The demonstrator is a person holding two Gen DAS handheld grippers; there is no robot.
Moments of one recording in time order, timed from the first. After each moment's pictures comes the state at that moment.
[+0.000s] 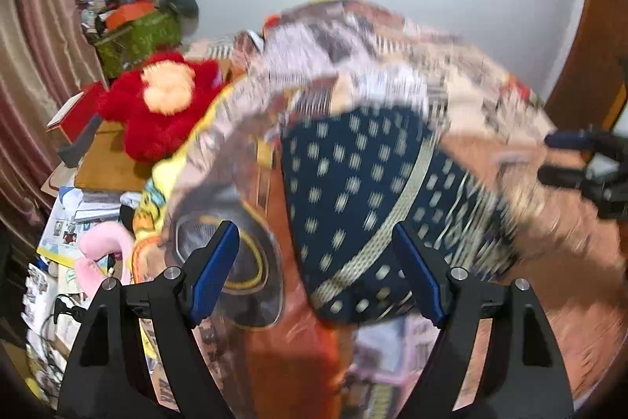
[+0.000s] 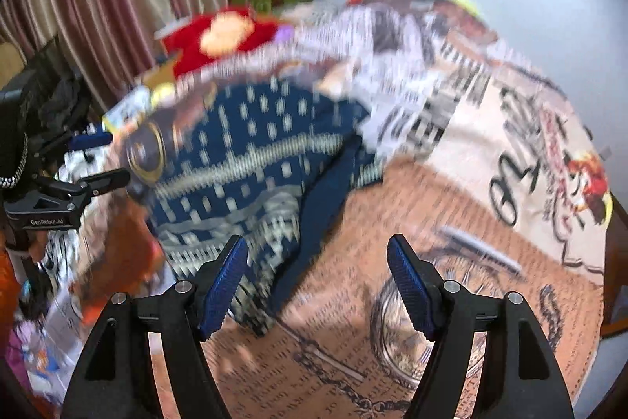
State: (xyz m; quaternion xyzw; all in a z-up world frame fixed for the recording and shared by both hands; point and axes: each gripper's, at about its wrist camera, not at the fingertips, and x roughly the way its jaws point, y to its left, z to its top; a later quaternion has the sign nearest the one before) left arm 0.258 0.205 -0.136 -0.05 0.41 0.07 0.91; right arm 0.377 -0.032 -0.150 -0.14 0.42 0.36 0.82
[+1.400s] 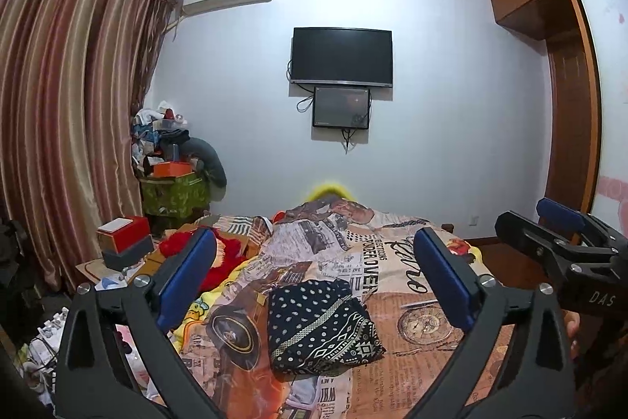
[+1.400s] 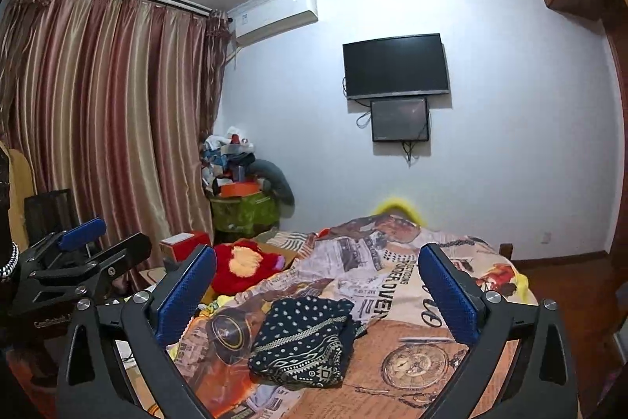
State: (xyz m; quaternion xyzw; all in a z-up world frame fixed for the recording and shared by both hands) left arm 0.043 0.069 0.043 -0.02 0.08 0.12 0.99; right arm 0.127 -0.124 0.042 0.01 0.09 0.30 0.95
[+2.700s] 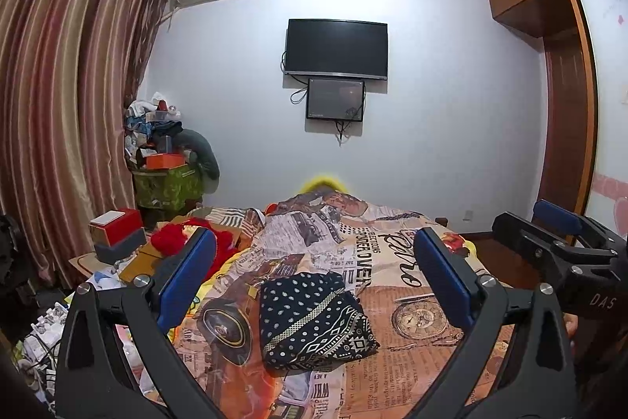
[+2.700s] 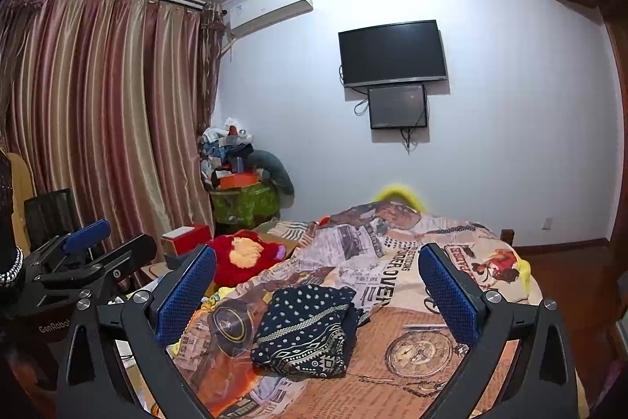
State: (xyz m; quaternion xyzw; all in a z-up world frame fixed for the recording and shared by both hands) left arm 0.052 0.061 0.035 -0.03 0.09 0.11 0.99; right arm 0.131 -0.125 0.033 0.01 0.10 0.30 0.95
